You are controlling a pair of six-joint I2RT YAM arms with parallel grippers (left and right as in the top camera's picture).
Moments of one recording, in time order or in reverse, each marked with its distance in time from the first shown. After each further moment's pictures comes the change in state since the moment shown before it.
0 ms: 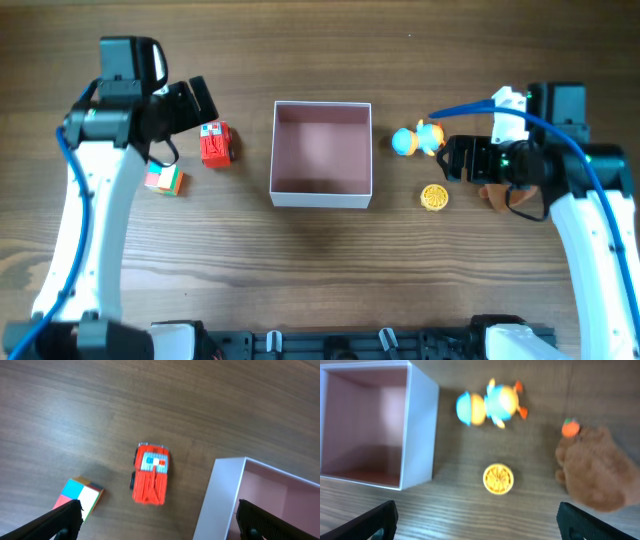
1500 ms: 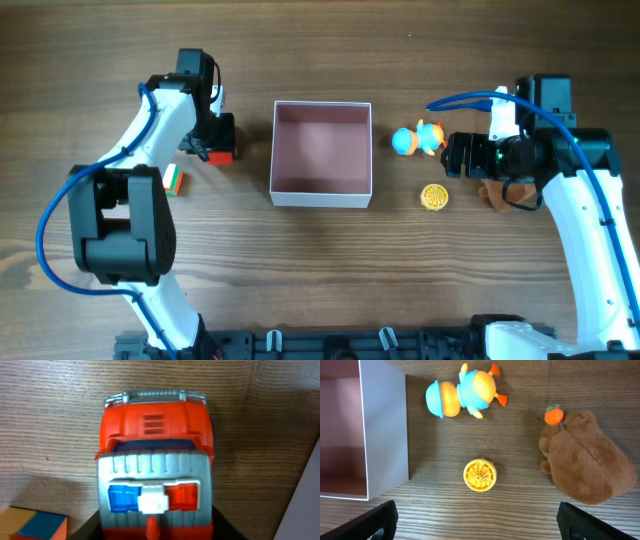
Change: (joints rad) left arm -0.062 0.485 0.013 0.012 -0.001 0.227; right arm 0.000 0.077 0.000 -0.001 0.086 0.020
